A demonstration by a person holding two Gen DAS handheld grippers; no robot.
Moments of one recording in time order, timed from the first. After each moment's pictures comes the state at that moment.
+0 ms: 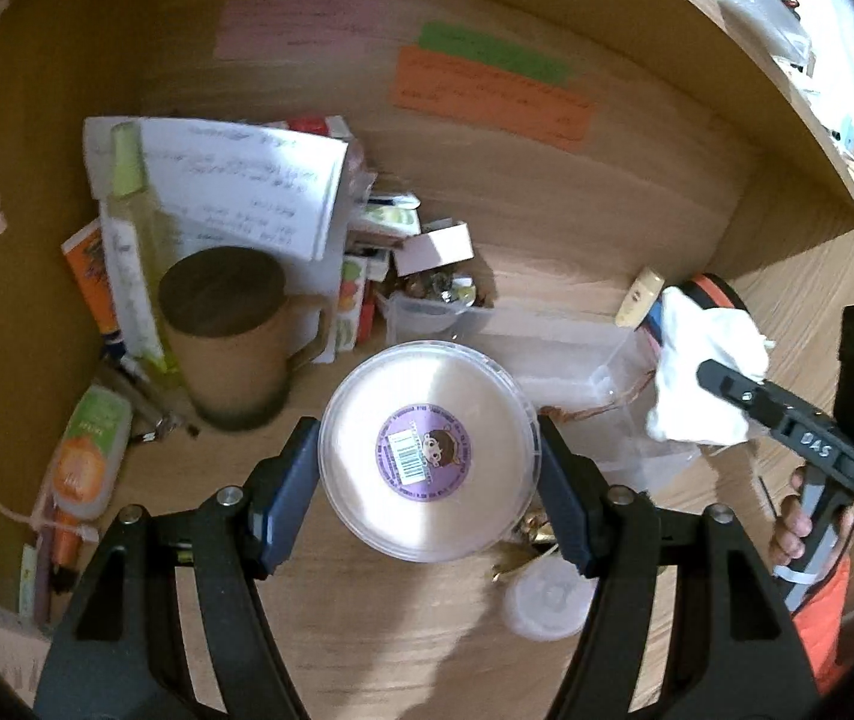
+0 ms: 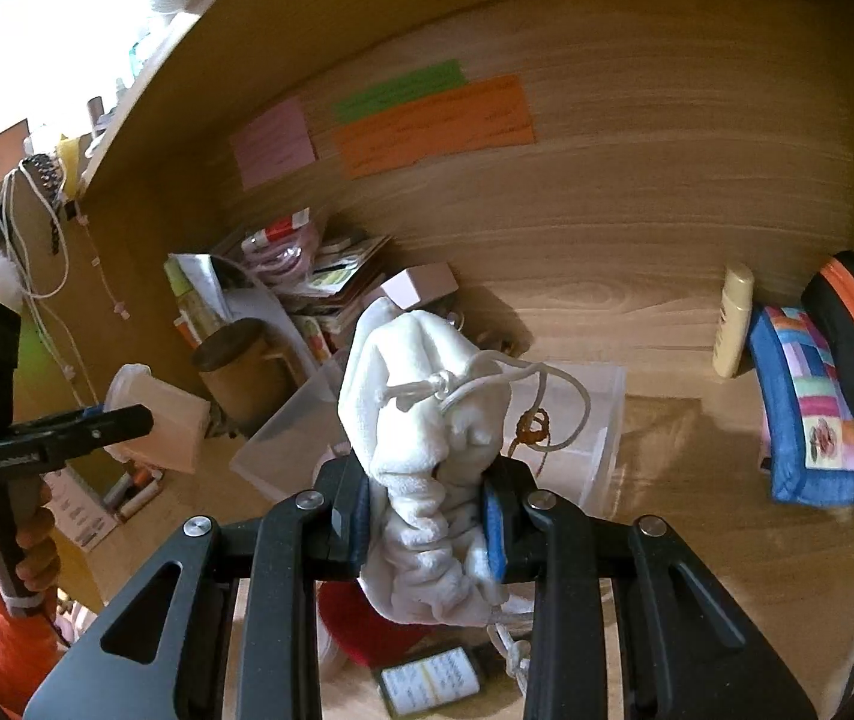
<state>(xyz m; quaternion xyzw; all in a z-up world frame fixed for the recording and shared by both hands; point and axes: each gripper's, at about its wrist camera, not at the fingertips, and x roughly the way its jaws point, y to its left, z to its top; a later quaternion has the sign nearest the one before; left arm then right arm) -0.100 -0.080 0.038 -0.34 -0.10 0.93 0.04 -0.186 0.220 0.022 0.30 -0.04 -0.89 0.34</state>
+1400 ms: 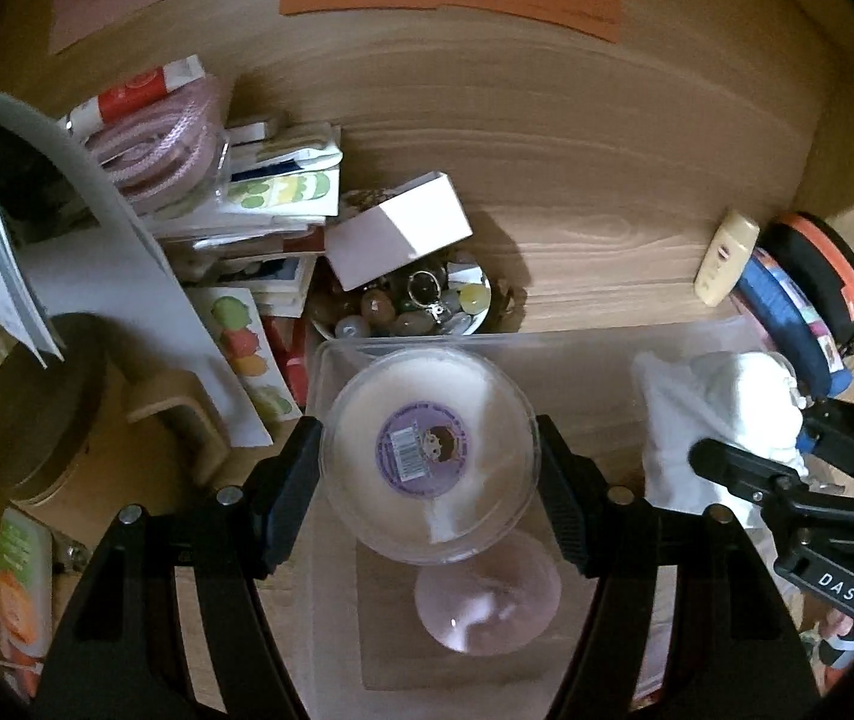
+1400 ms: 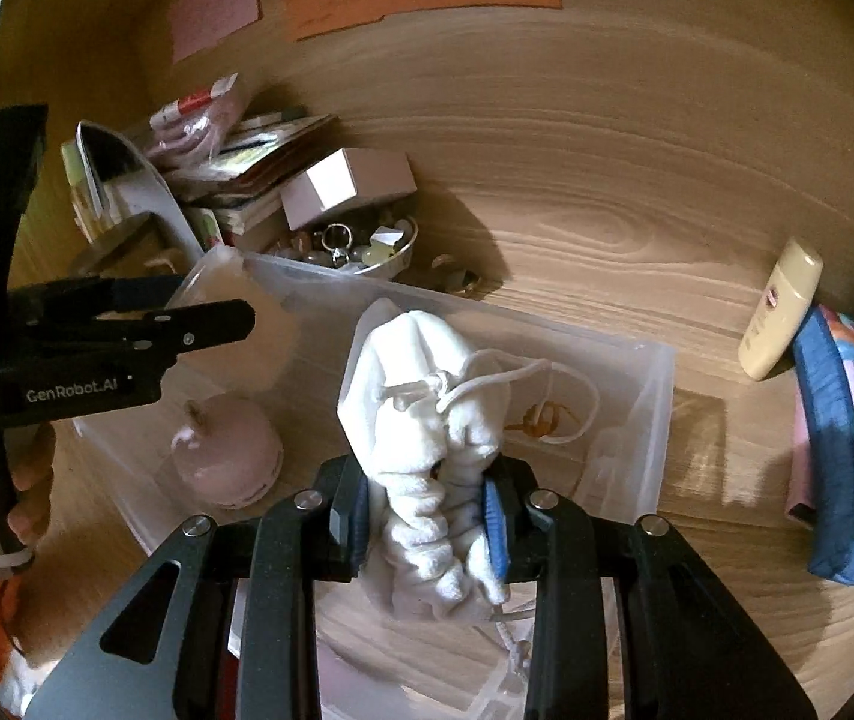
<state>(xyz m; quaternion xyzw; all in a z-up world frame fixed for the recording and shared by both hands) -0.242 -0.022 -0.026 -0.38 -0.01 0.92 0.00 -0.252 0.167 -0.041 0.36 0.08 -0.88 0.30</state>
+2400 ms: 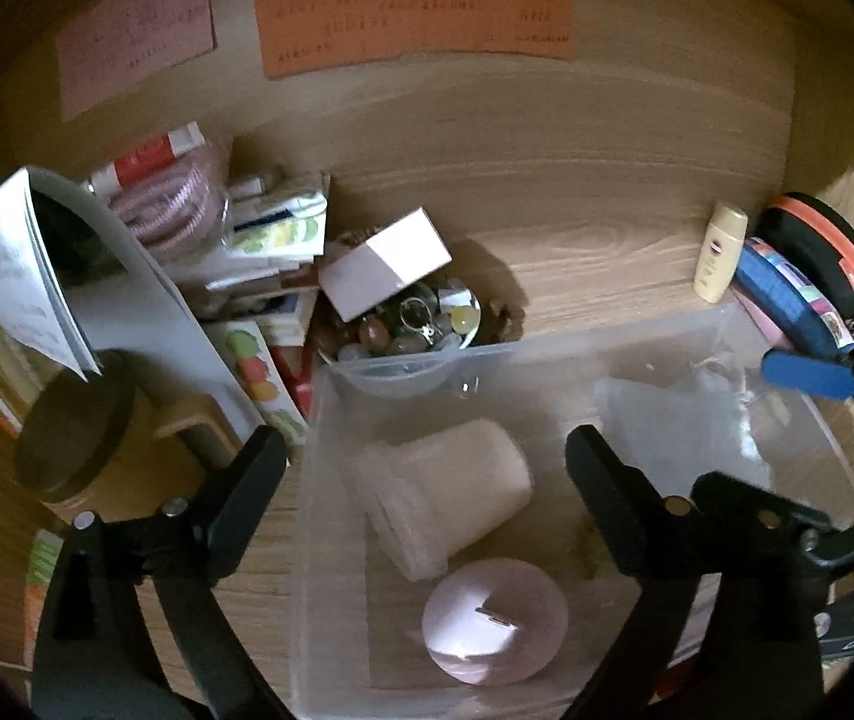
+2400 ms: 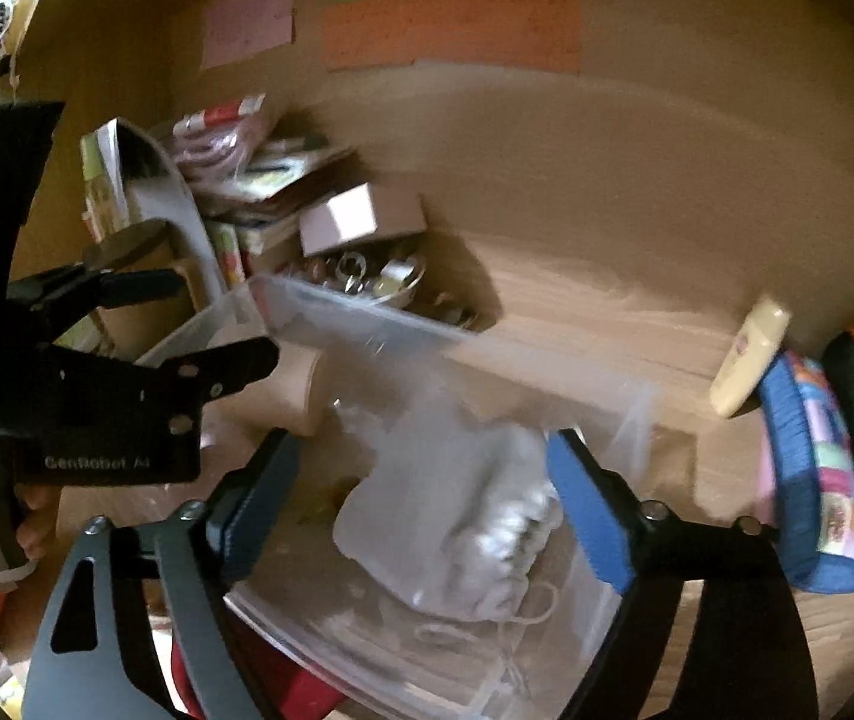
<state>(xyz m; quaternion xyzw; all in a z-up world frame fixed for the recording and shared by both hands) -0.203 -0.031 -0.003 -0.34 0.04 0.94 -0.01 -0.229 0.163 -0.022 0.31 0.10 -0.90 0.28</state>
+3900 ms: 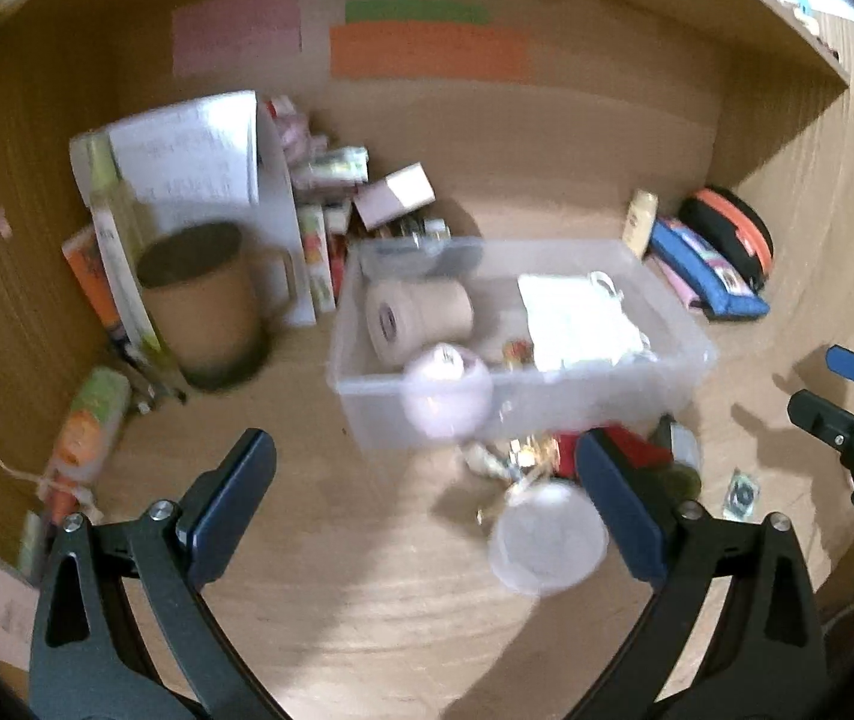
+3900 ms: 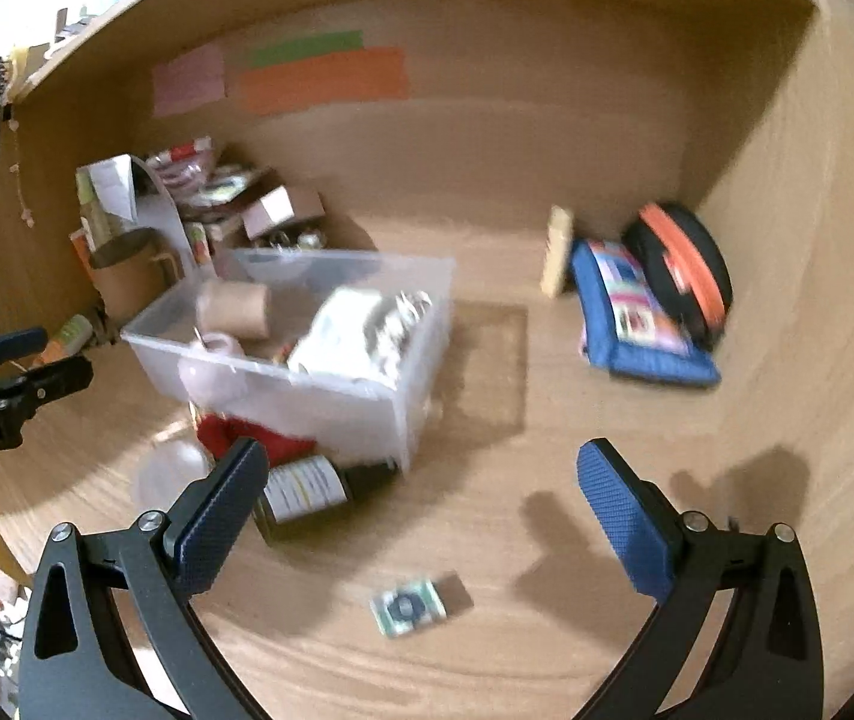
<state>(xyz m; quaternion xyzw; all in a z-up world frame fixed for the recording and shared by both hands) -0.070 -0.009 -0.007 -0.35 -0.01 0.94 0.00 -0.103 0.269 -0.006 0.32 0.05 -0.93 0.17</state>
